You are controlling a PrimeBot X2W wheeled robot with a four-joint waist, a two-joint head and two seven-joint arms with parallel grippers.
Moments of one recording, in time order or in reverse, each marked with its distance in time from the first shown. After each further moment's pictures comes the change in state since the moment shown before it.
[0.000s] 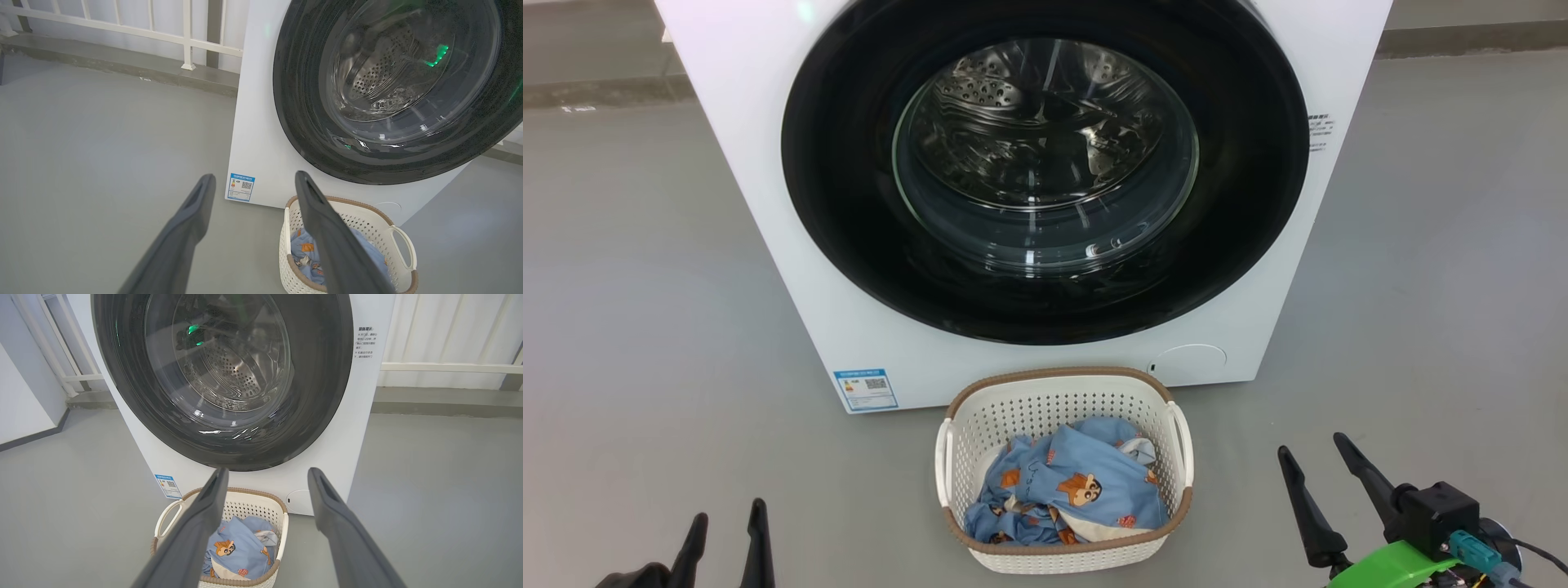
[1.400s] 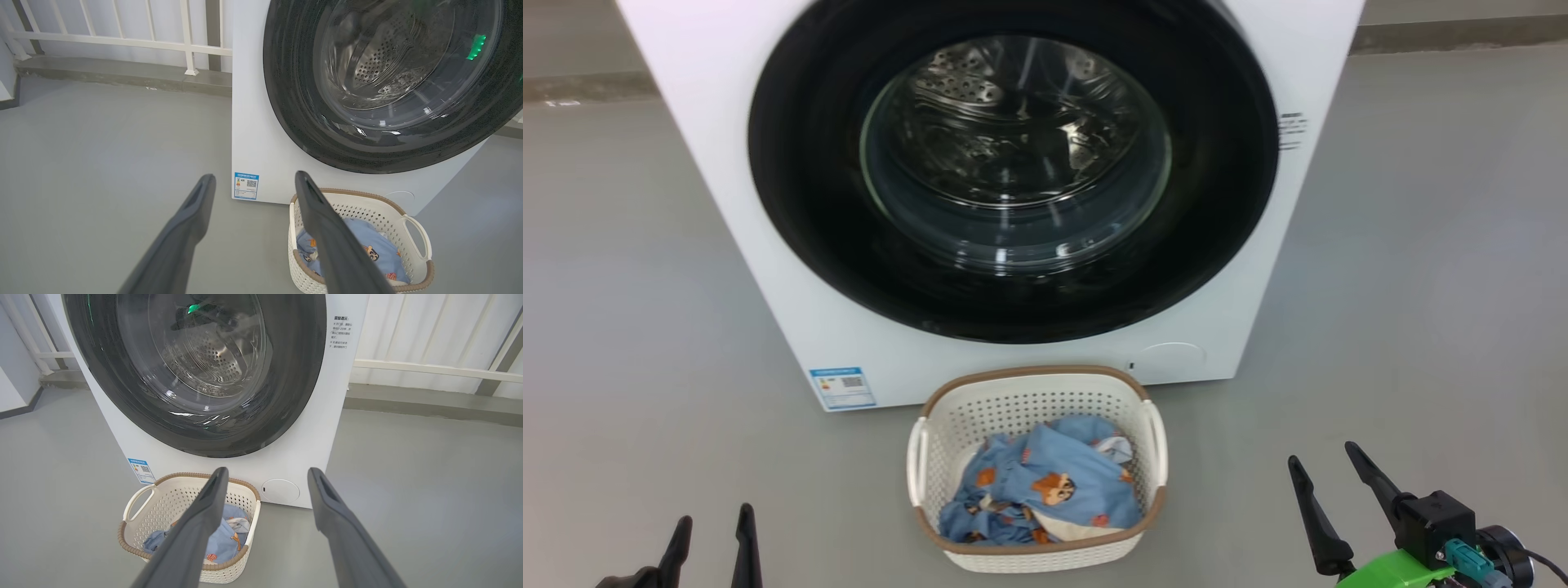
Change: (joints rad) left arm -0.001 0.005 0.036 0.019 0.107 0.000 -0.027; right arm 0.000 0.024 -0.058 0.042 -0.122 0.000 -0.025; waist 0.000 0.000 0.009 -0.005
